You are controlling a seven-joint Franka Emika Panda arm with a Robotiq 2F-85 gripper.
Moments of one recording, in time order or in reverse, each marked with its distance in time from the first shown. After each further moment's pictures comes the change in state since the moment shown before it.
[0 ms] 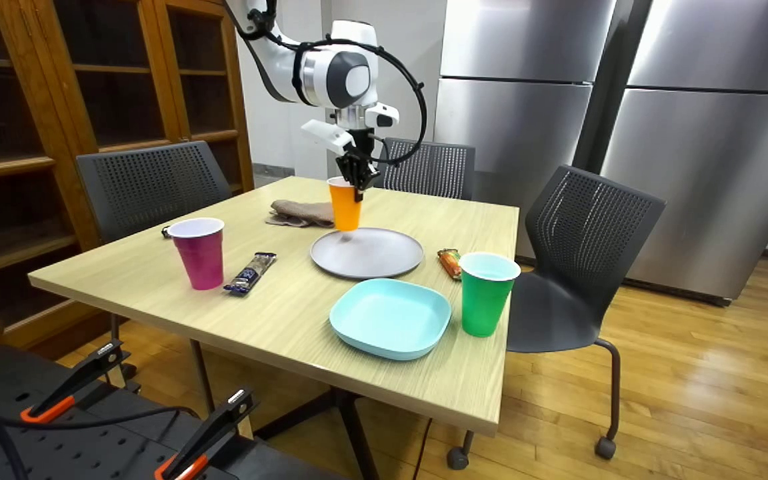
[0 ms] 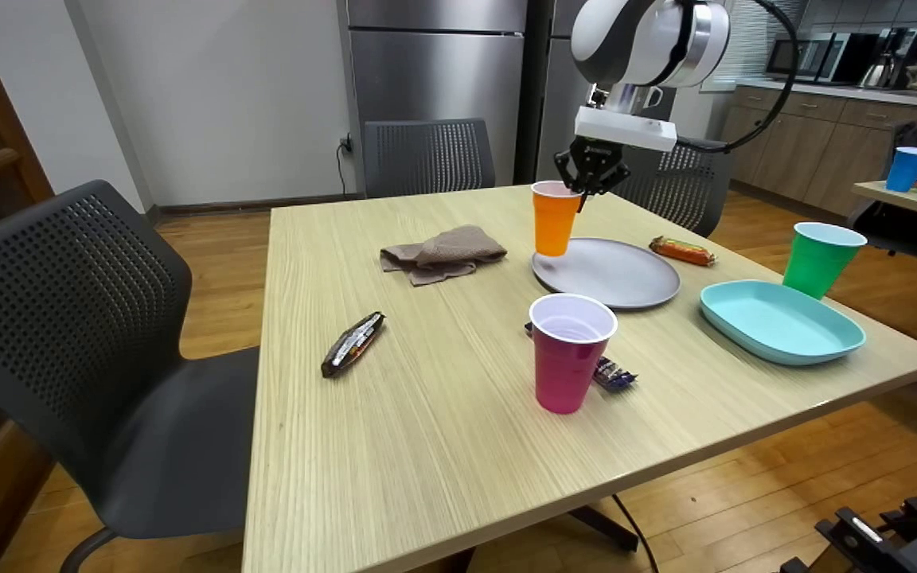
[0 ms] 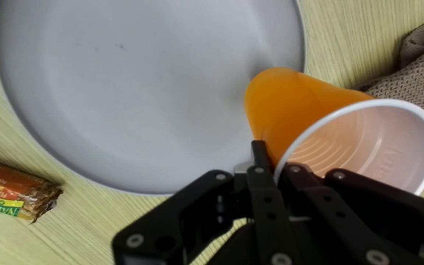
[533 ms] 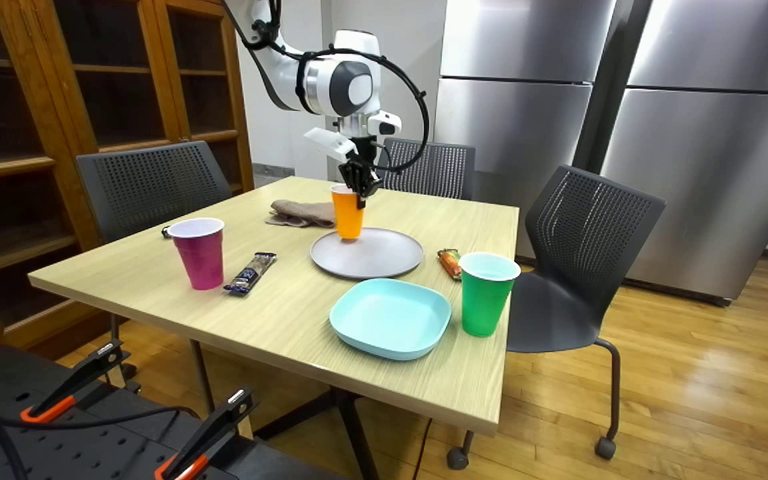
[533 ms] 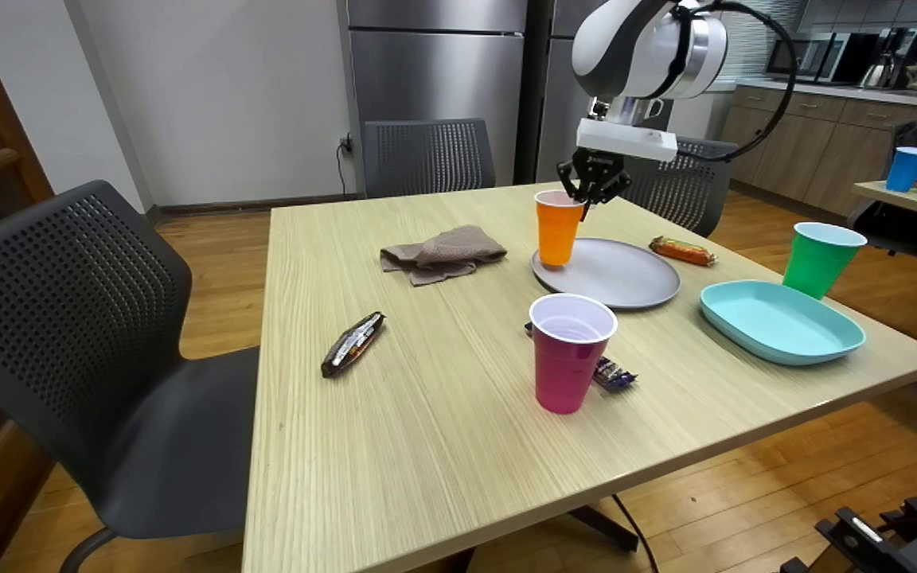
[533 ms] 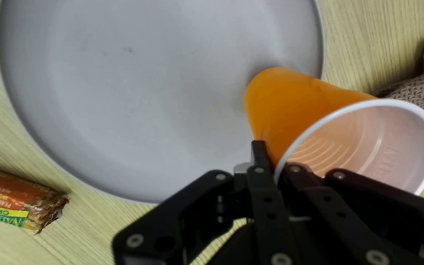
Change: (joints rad) arm 0.000 0.028 -0.011 0.011 0.000 0.001 0.000
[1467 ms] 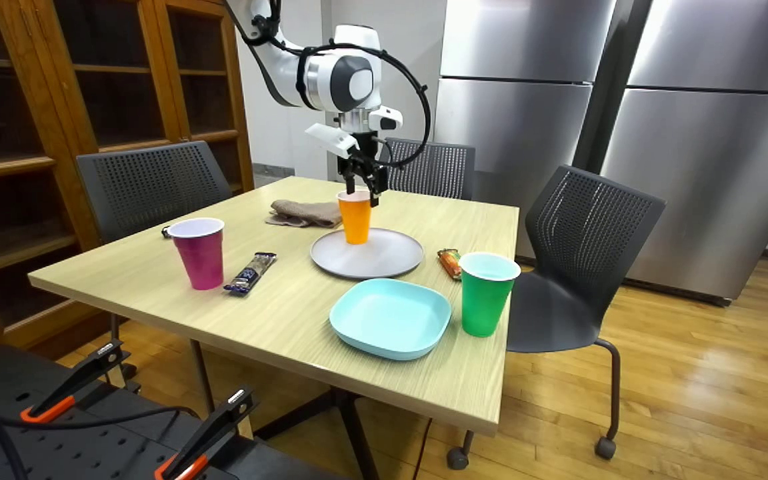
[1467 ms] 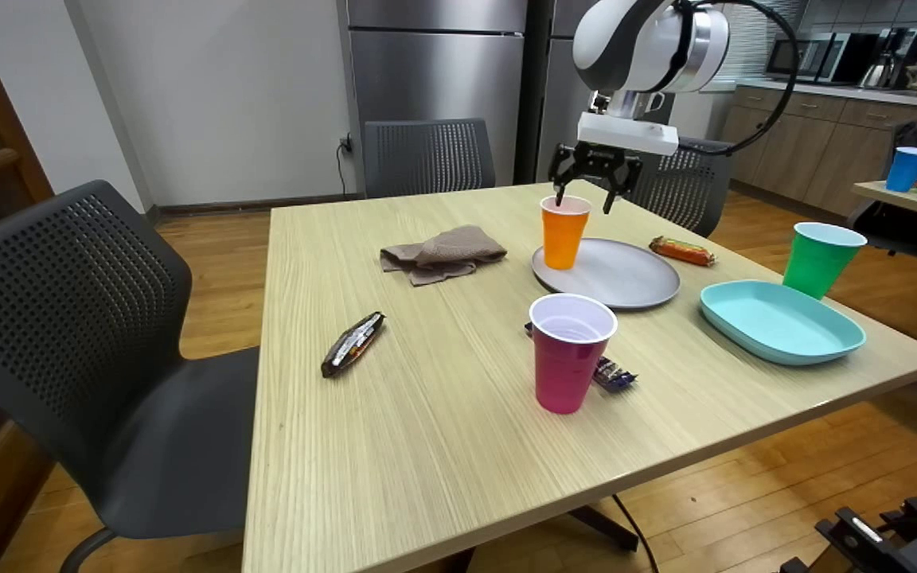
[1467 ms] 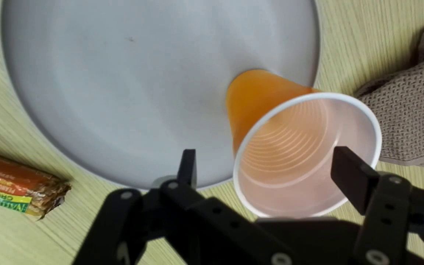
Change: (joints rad) arm 0.004 -0.012 -0.006 0.003 -0.005 0.000 0.000
